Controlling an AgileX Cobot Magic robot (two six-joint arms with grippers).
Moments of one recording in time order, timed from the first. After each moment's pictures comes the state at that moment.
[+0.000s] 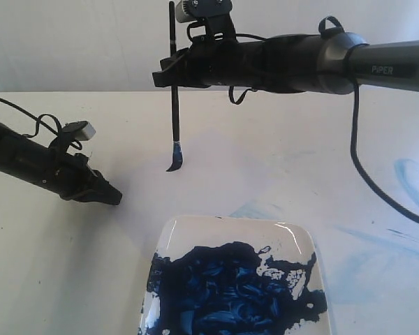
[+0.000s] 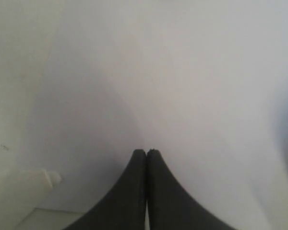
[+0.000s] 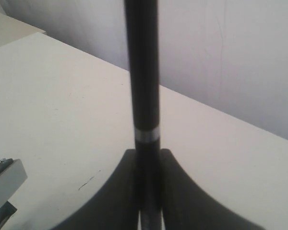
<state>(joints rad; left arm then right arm) -0.09 2.07 -1.17 -1.14 0.81 1.36 0.59 2.11 -1.63 1.74 0.39 -1.77</state>
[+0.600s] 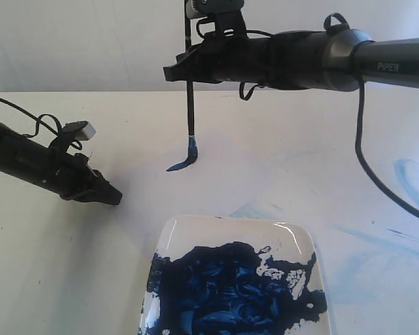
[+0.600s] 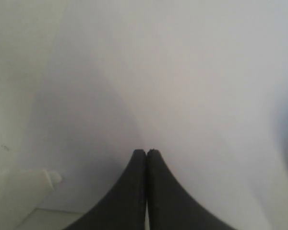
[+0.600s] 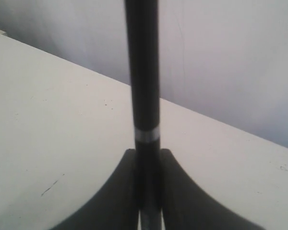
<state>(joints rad) -0.09 2.07 -1.17 -1.14 0.81 1.36 0.57 2.10 -1.63 1.75 0.29 -1.77</state>
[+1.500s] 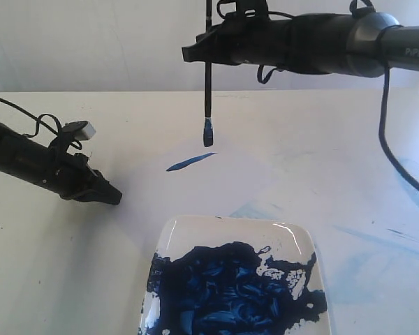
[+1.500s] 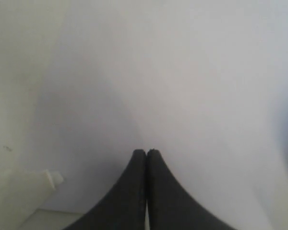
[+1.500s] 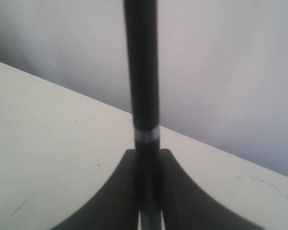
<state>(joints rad) -0.09 2.07 -1.17 -1.14 0.80 1.36 0.53 2.05 -1.63 1.75 0.27 -1.78</state>
